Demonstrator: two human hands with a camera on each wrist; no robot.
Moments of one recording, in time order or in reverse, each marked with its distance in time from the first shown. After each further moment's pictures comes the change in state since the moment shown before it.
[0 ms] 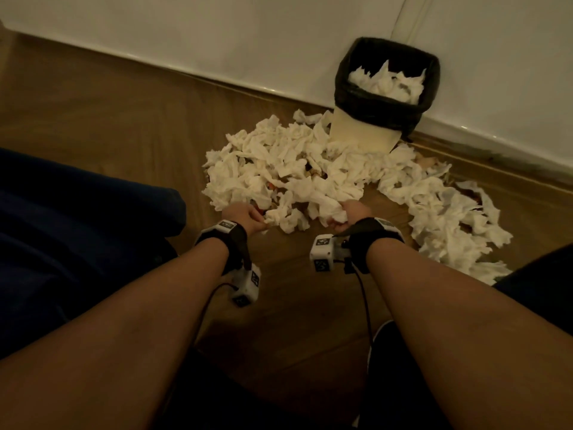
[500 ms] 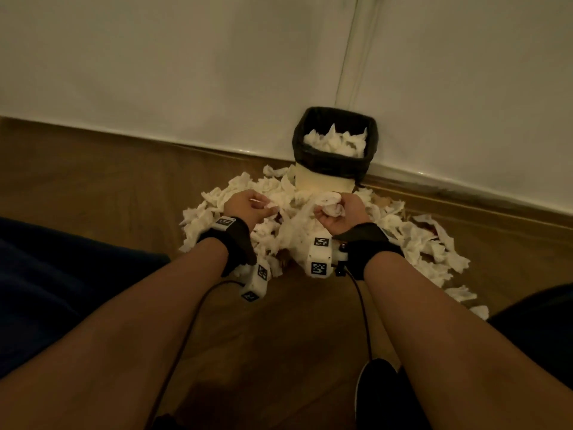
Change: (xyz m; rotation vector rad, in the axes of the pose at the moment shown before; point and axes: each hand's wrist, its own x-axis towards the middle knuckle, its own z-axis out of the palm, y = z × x) left_hand 0.011 0.112 -0.035 -0.458 0.106 0.237; right_hand -0.075 -0.080 -0.018 0.600 -0.320 -0.218
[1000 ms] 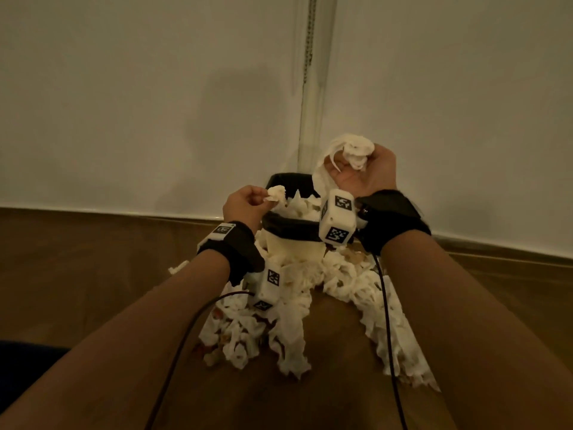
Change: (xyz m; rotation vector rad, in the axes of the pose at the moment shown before) left_hand 0.067 0.130 0.037 -0.176 0.150 0.303; right_hand -0.020 -0.167 0.074 0.306 -0.446 -0.355
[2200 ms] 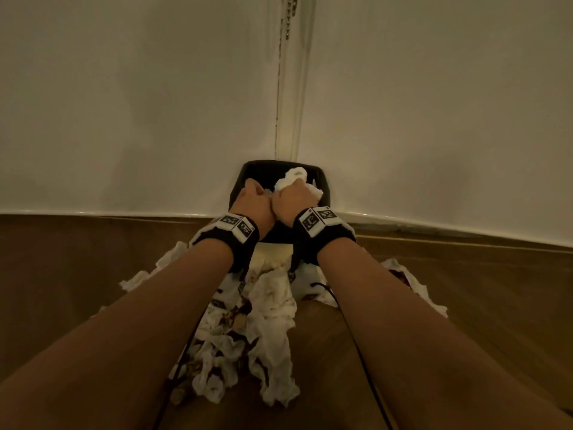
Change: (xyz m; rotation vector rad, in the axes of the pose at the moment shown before) left_hand 0.062 -0.032 0.074 0.803 -0.360 0.183; right_hand 0.103 0.090 -0.088 -2.037 0.427 0.015
